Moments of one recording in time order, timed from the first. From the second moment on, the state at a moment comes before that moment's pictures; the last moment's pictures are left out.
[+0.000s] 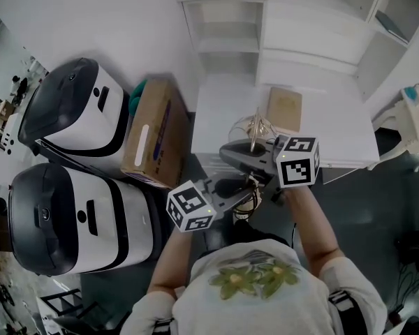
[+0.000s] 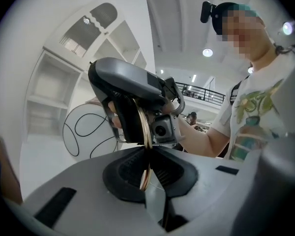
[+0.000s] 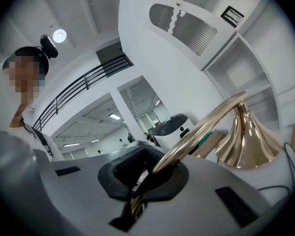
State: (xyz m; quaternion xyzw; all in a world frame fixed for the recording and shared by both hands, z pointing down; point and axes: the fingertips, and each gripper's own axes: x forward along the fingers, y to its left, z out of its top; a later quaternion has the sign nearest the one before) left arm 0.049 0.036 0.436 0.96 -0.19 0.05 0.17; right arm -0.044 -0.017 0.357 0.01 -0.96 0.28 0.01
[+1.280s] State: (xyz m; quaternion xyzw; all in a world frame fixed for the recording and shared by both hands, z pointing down) left arm 0.030 -0.104 0.413 0.97 -0.18 0.04 0.17; right arm -0.073 -0.152 0.334 0.00 -0.97 0.25 0.02
